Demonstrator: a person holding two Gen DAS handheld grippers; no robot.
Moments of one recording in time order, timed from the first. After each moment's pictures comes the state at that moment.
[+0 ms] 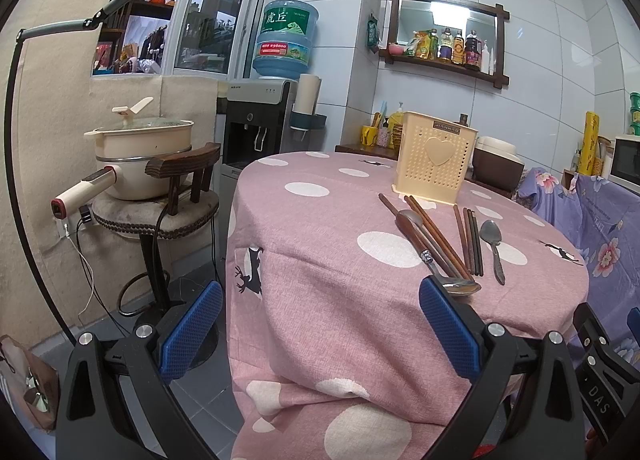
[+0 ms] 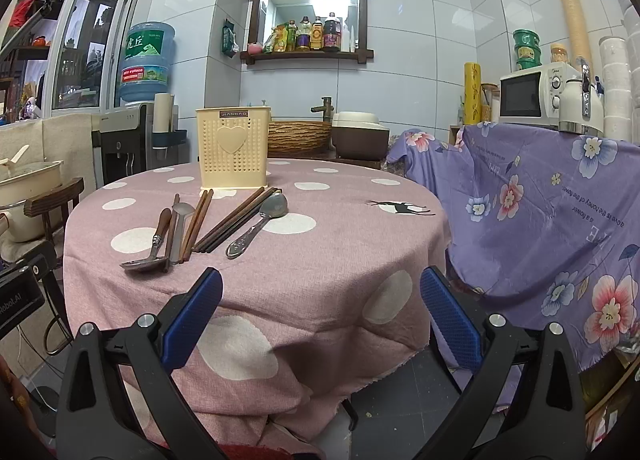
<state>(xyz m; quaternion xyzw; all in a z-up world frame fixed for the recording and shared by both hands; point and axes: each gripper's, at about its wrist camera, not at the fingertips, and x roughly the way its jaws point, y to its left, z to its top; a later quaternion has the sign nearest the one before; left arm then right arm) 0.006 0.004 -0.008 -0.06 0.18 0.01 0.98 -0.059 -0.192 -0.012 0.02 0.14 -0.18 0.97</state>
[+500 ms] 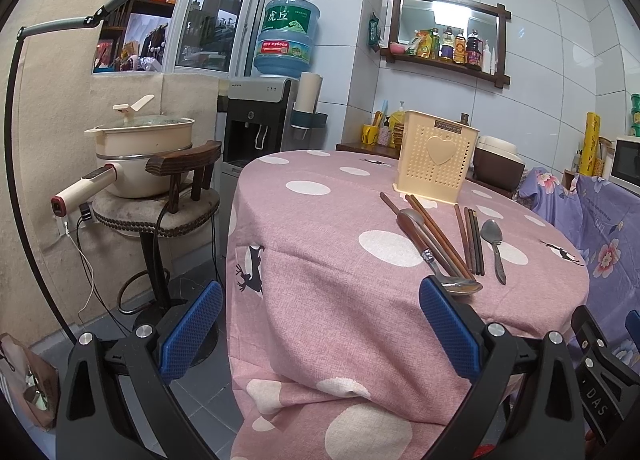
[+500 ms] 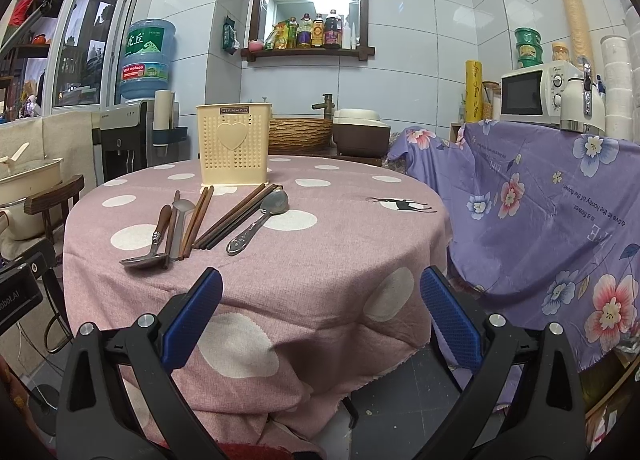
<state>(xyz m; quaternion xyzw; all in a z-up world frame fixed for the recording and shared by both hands) 0.007 0.007 -0.014 -0.07 0.18 0.01 0.98 -0.059 -0.193 -0.018 0.02 0.15 -0.17 0.97</state>
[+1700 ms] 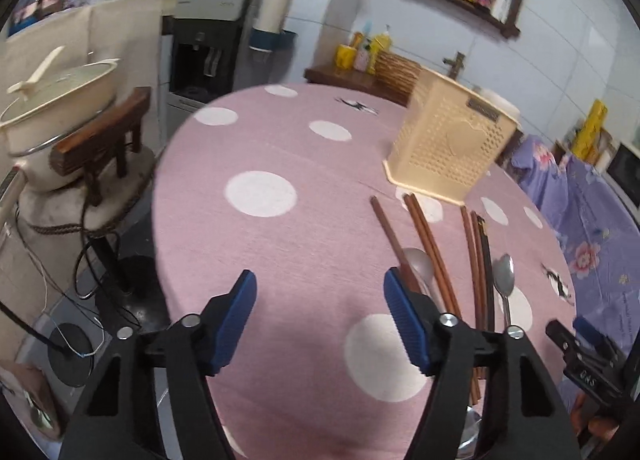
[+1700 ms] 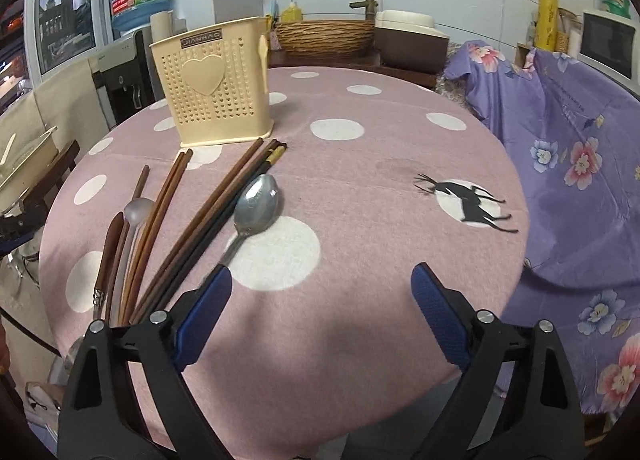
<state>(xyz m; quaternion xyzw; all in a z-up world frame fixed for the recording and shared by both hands) 0.171 0.011 0.030 -0.08 0.36 -0.08 0.92 0.117 -0.273 0.017 0.05 0.36 -0.07 0.93</state>
